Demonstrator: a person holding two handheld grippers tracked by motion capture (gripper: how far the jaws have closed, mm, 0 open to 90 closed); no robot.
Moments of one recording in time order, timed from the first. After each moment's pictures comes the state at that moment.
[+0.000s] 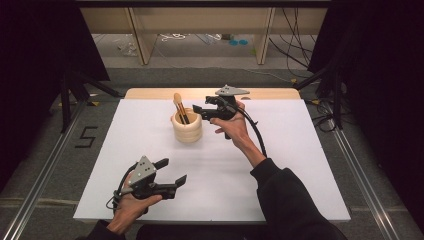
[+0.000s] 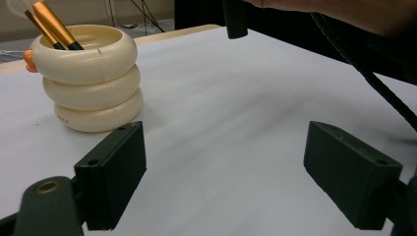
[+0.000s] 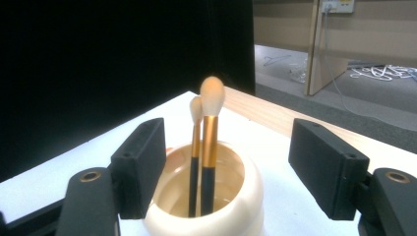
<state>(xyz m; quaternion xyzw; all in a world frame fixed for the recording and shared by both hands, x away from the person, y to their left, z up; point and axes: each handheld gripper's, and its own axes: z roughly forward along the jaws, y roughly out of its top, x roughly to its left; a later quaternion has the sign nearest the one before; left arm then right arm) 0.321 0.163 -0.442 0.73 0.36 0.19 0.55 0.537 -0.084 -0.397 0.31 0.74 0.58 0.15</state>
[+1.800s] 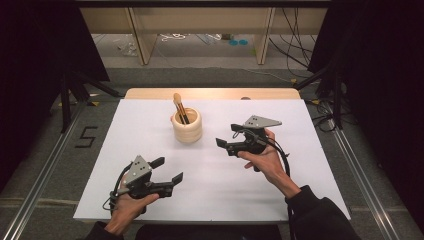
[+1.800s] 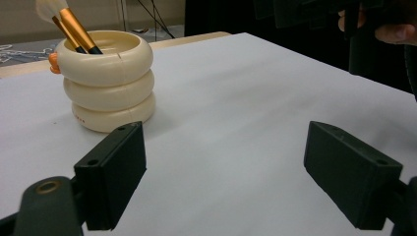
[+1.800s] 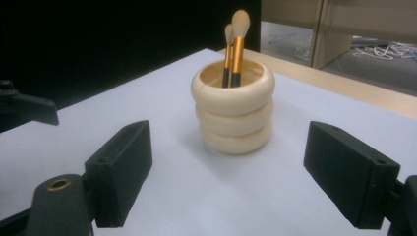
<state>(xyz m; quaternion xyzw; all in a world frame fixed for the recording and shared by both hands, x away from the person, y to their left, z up) 0.320 0.170 -0.439 0.73 0.36 0.20 0.55 0.432 -0.156 -0.406 0.31 0.77 0.55 0.13</state>
